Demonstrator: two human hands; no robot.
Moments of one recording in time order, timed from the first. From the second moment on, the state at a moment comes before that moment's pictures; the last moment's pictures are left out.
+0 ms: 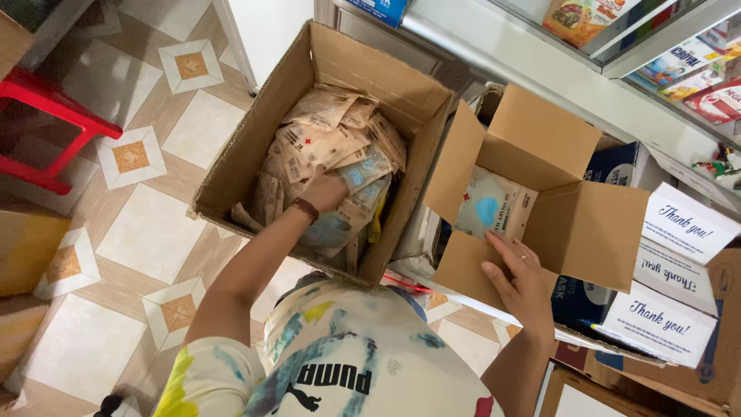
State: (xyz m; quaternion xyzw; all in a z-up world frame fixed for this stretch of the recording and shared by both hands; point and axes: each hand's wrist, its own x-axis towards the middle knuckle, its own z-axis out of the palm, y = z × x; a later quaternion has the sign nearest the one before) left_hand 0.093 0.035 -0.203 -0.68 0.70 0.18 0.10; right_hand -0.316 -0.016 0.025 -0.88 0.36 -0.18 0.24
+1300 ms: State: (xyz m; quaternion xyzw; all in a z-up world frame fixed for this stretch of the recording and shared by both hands) left_hand 0.017 0.031 0.070 -0.26 0.62 0.30 -0.68; right_hand -0.324 -0.020 0.055 -0.48 0.29 -0.44 0.70
